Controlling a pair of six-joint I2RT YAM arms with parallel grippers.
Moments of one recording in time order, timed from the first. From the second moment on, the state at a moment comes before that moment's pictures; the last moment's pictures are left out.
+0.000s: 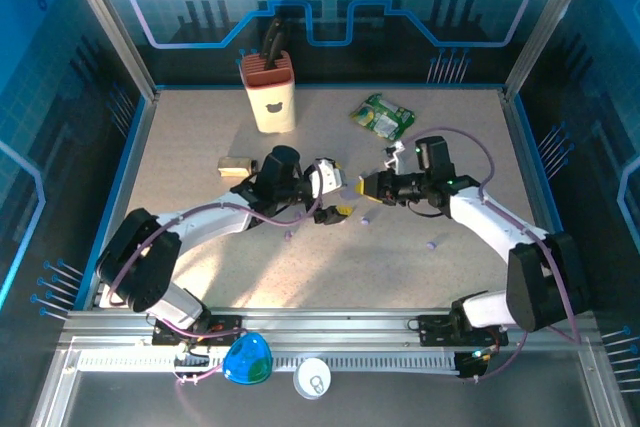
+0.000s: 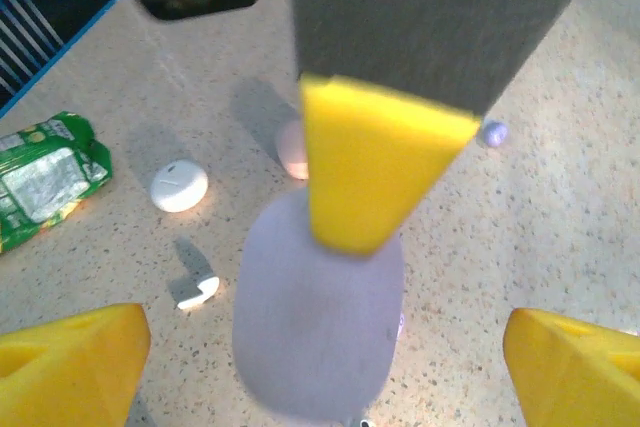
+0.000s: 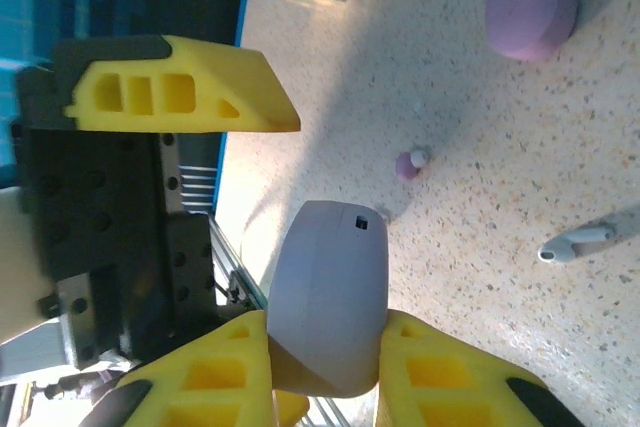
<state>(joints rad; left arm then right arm) -0.59 1.53 0.85 0.22 0.57 0.44 0.28 1.36 0.82 -0.20 -0.89 0.62</state>
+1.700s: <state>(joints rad) -0.56 1.64 0.86 1.07 0.89 -0.14 0.21 1.15 0.59 0.80 -1.07 1.63</state>
